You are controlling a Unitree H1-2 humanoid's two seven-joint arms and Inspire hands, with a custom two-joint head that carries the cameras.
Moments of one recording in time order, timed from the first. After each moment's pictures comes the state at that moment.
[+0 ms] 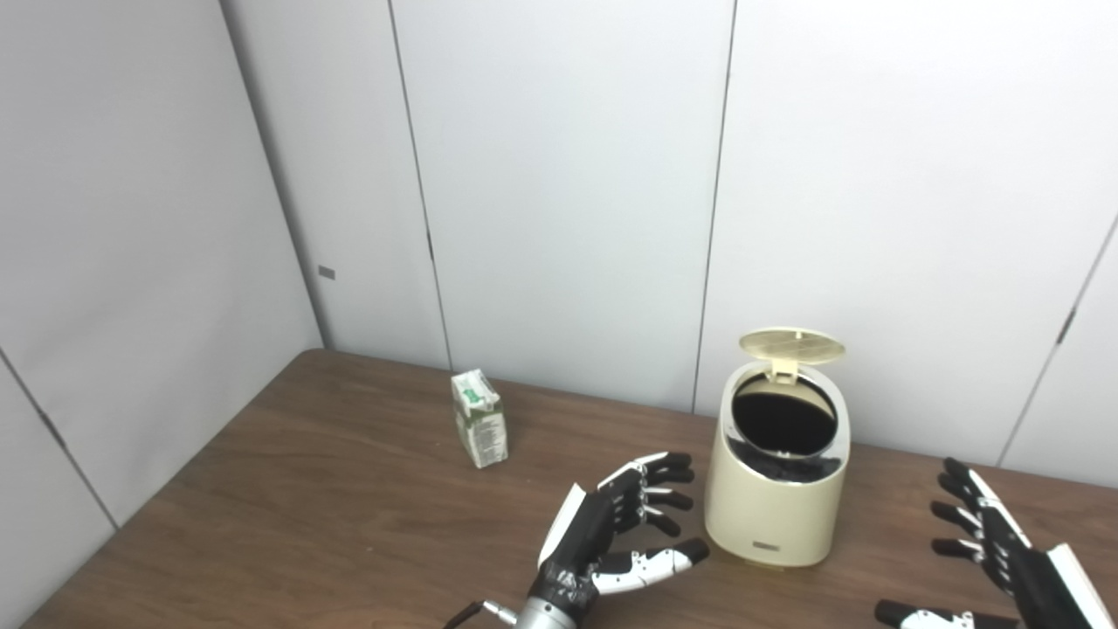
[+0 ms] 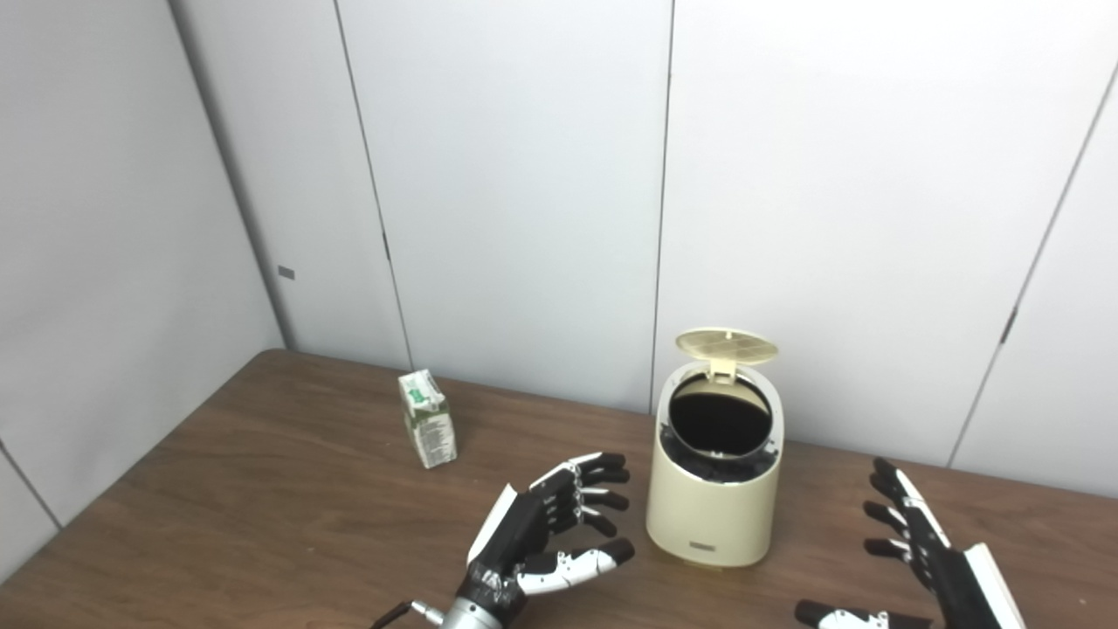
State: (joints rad) left arm -0.19 0.01 -0.03 0.14 0.03 -0.30 -0.08; right arm -0.21 -0.22 0.03 -0.11 -0.24 0.07 0.11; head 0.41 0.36
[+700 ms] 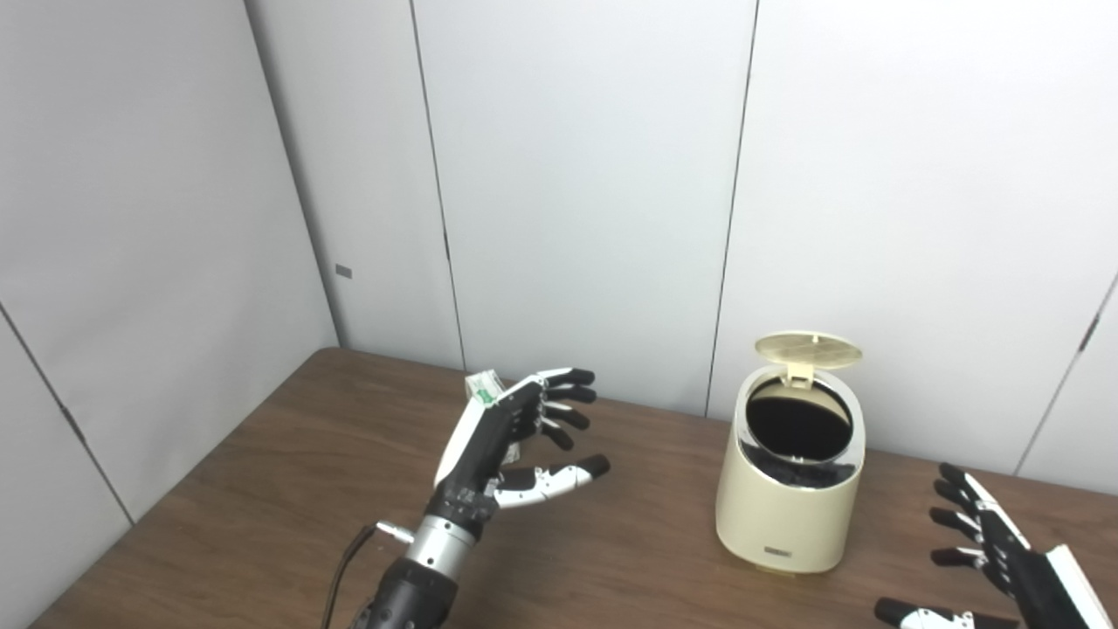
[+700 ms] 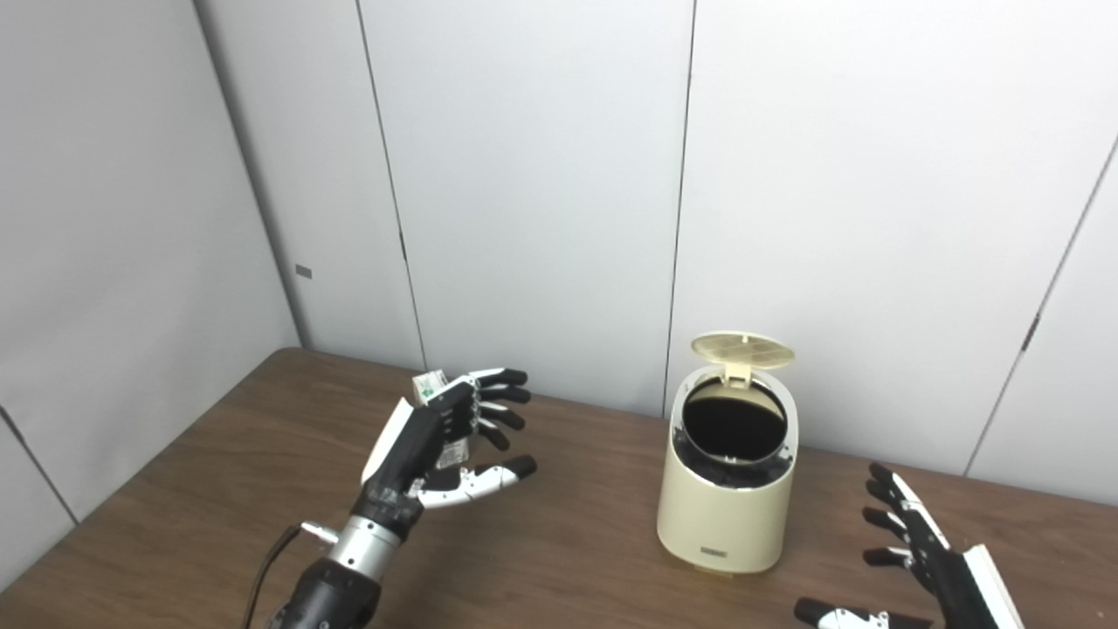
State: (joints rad) left arm -0.23 0.22 0.10 -0.08 0.07 -0.16 -0.05; right arm -0.22 -0.22 0.05 -0.10 -0.28 0.07 0.10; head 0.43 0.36
